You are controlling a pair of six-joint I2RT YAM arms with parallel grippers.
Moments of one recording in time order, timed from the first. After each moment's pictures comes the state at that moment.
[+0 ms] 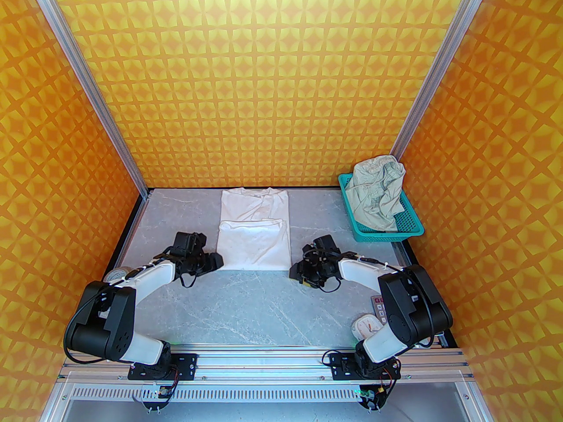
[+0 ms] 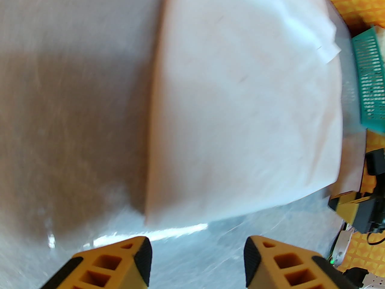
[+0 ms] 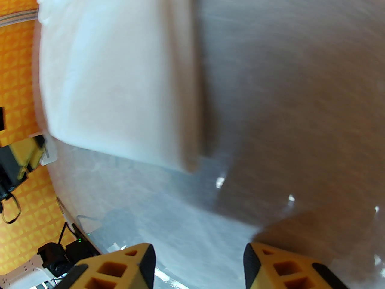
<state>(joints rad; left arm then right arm) -0.20 1.50 0.73 -0.26 0.39 -0.50 0.32 1.61 0.76 -0.29 -0.56 0.56</state>
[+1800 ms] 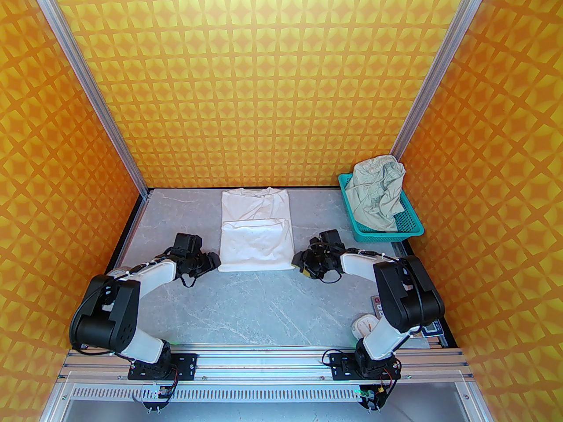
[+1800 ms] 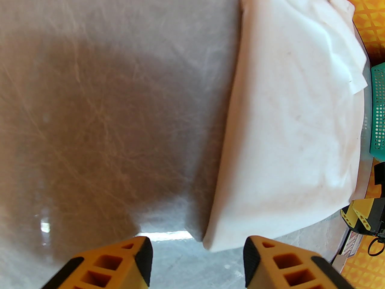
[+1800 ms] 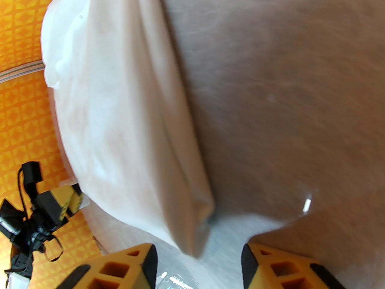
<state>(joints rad) -0.18 1.57 0.72 -0.16 0.36 -0.62 0.22 1.71 0.79 -0.14 -0.61 0.73</state>
